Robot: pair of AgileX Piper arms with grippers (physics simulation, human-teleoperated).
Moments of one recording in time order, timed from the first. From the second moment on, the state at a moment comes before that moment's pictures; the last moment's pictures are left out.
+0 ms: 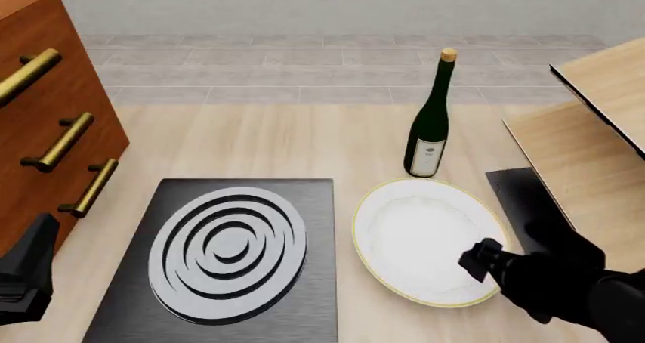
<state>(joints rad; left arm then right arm) 0.00 0.00 0.00 0.00 0.00 0.24 1.32 -0.21 -0.12 0.78</state>
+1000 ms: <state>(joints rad) 0.00 0.00 0.00 0.00 0.00 0.27 1.36 -0.21 -0.20 0.78</state>
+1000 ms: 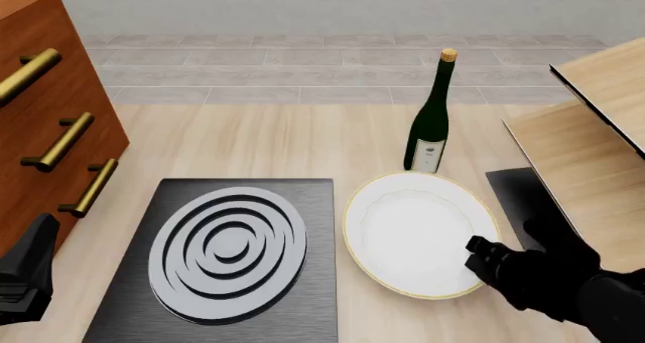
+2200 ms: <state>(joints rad) 0.00 0.00 0.00 0.00 0.00 0.19 0.91 -0.39 0.34 0.65</state>
